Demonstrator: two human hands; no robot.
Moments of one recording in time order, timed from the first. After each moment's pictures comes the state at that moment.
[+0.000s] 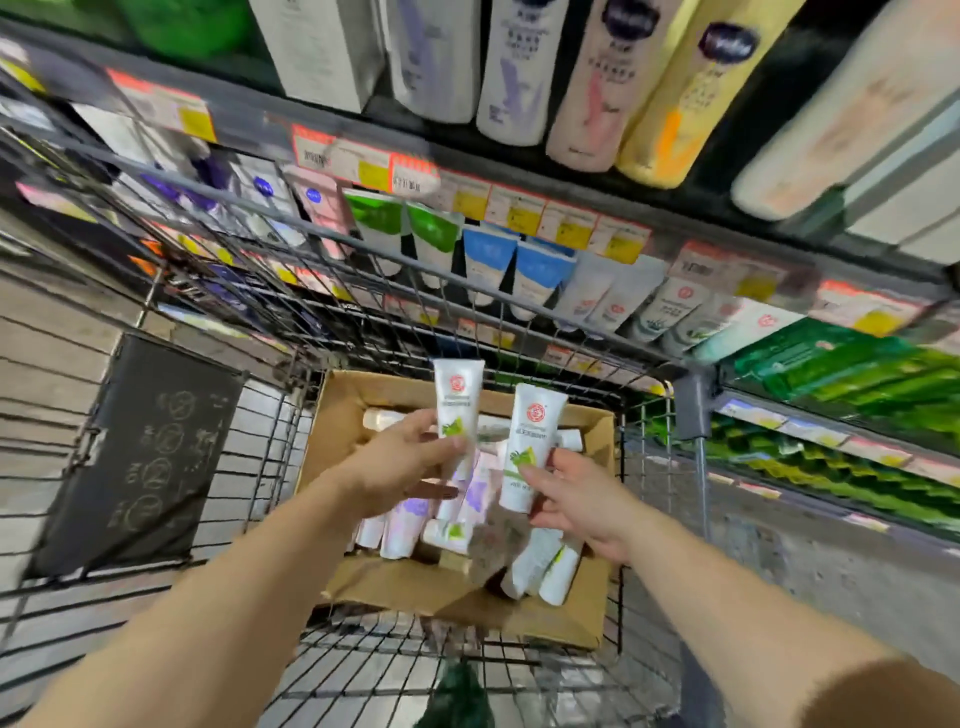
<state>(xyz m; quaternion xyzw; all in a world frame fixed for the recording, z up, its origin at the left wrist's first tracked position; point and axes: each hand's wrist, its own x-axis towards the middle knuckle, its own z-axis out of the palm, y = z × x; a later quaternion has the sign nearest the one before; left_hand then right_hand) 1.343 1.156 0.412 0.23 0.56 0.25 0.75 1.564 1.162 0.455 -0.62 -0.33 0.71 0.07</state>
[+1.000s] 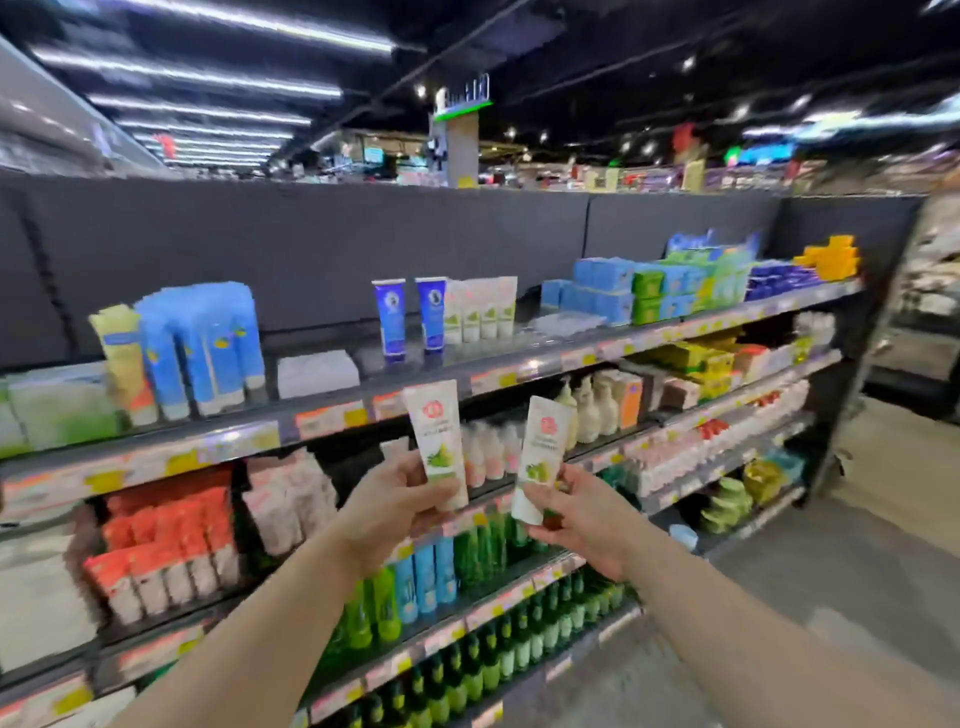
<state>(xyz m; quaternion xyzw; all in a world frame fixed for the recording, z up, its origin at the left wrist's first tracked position) 2.068 1.058 0.818 0.64 0.26 0.27 0.67 2.253 0.931 0.803 -0.62 -0.32 0.43 0.58</state>
